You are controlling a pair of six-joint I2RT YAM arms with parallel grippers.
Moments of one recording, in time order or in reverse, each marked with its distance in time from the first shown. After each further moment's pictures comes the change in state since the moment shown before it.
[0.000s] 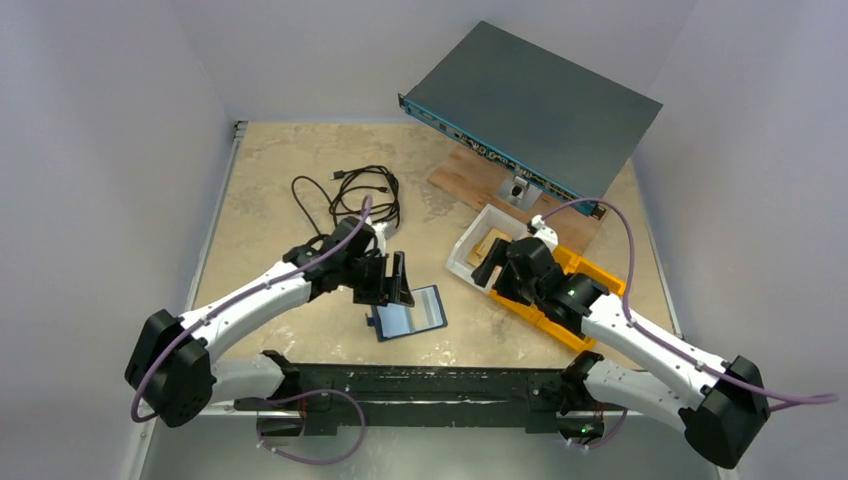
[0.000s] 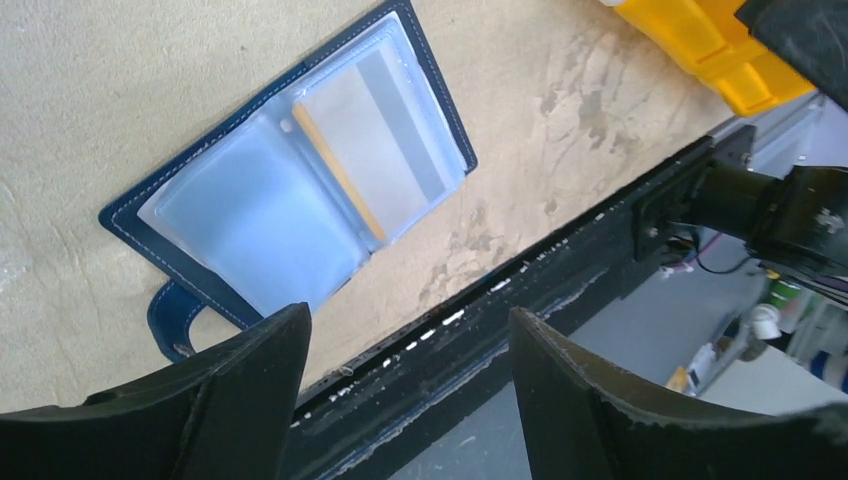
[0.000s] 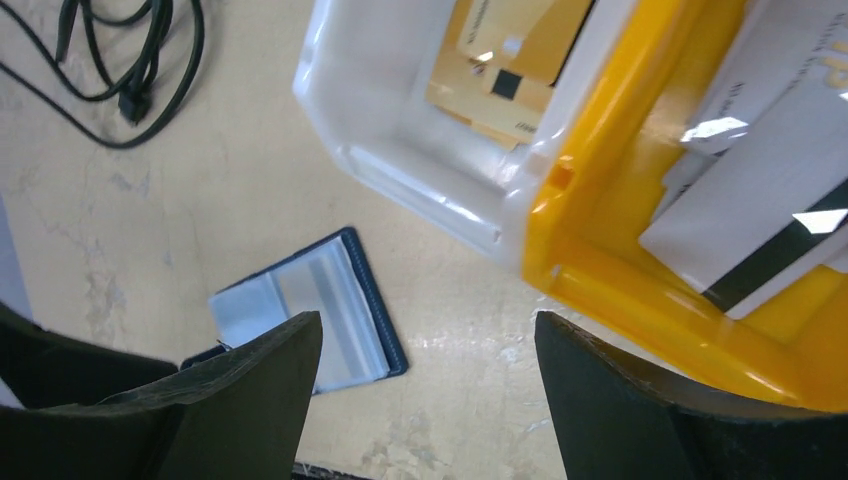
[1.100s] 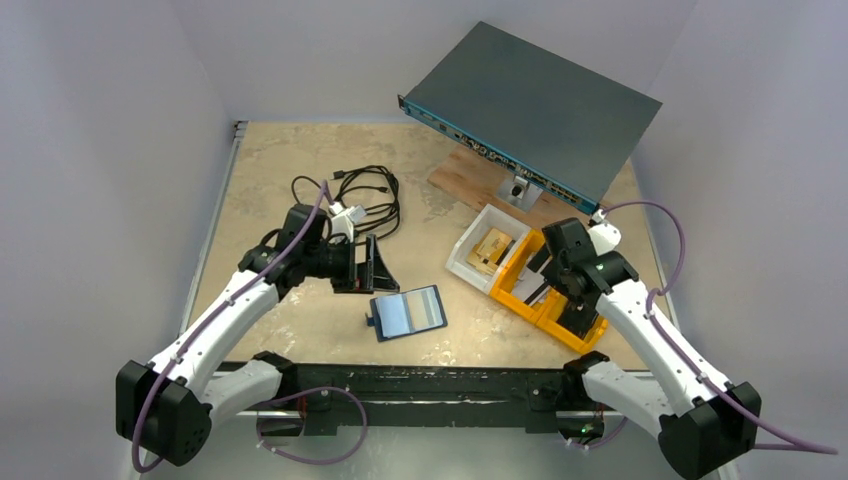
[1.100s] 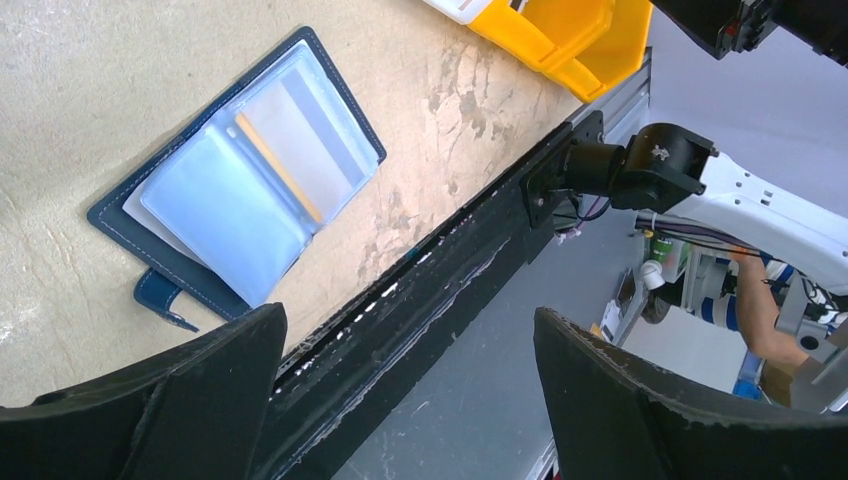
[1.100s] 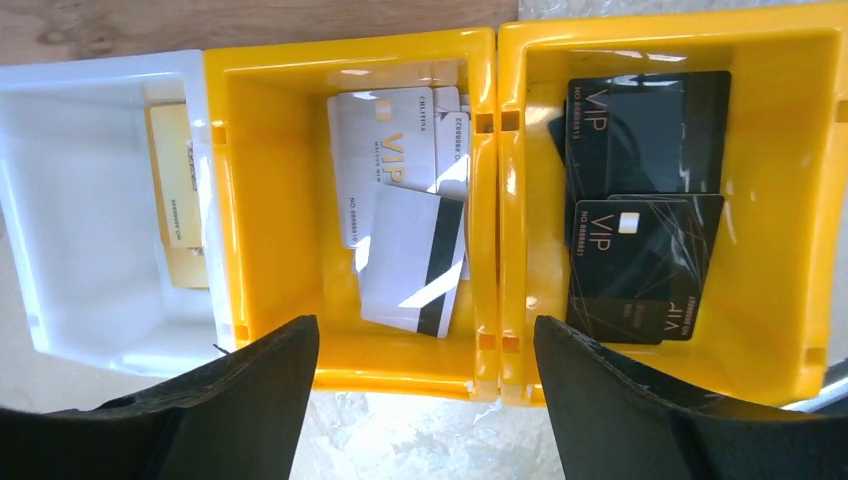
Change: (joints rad) left arm 0.243 -0.156 0.013 -0.071 0.299 0.111; right arm -0.285 0.031 0.179 -0.445 0.220 0.021
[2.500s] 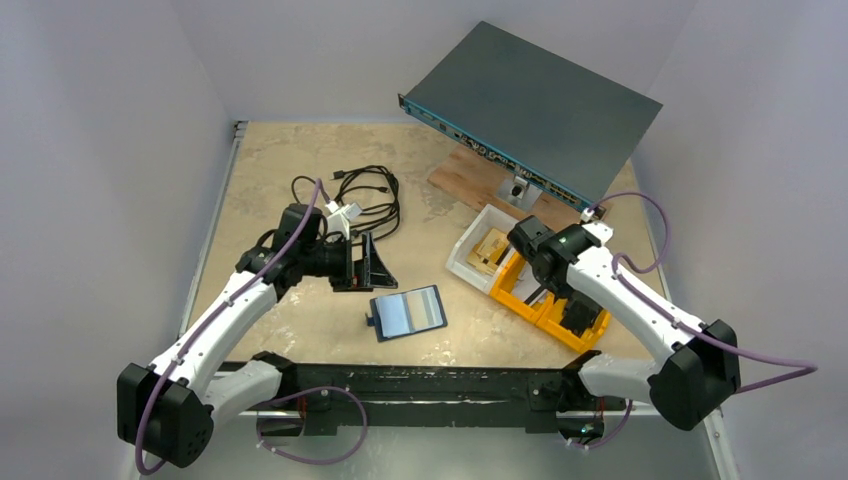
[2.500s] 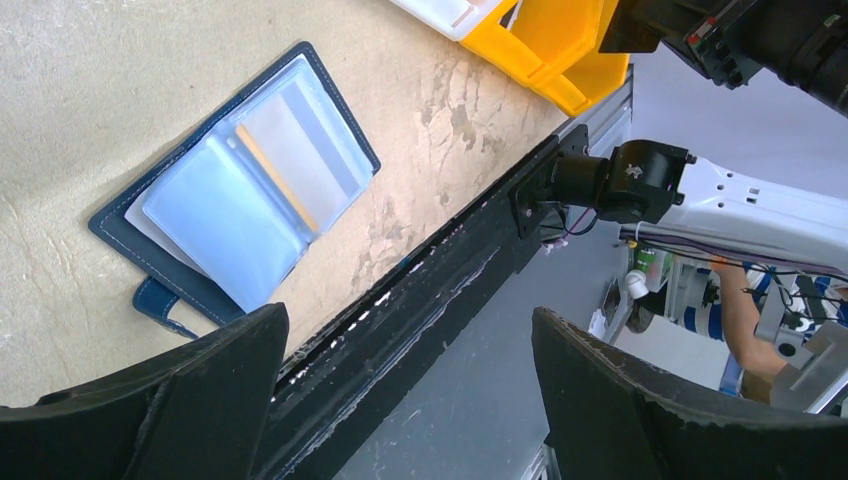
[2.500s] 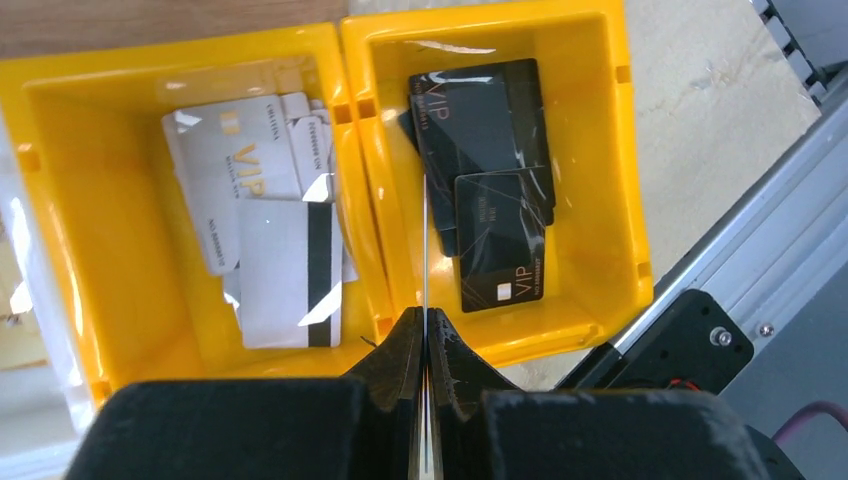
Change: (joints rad) left arm 0.031 -0.007 -0.015 0.032 0.027 -0.018; right arm 0.174 0.243 0.147 -0.351 0.263 0.304
